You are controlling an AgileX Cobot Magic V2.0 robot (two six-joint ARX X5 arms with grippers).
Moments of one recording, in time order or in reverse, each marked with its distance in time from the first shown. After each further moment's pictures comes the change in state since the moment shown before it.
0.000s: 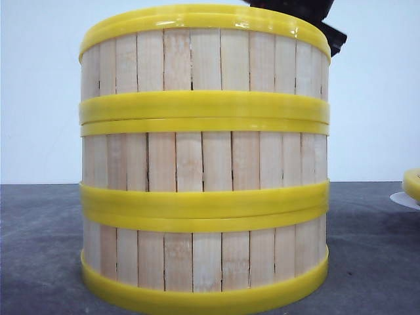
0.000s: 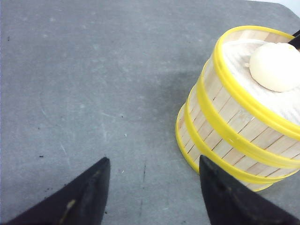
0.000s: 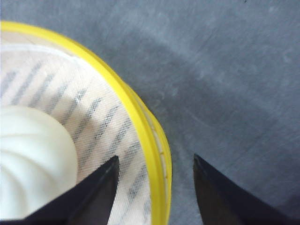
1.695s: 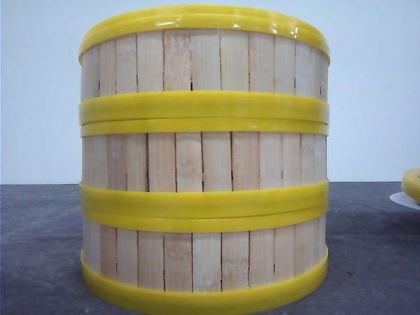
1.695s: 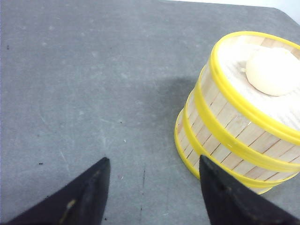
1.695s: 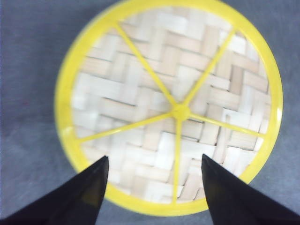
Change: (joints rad) left arm 0.000 0.000 0.000 0.018 0.000 0.015; right arm -0.602 -0.431 -0.493 -0.073 0.137 0.106
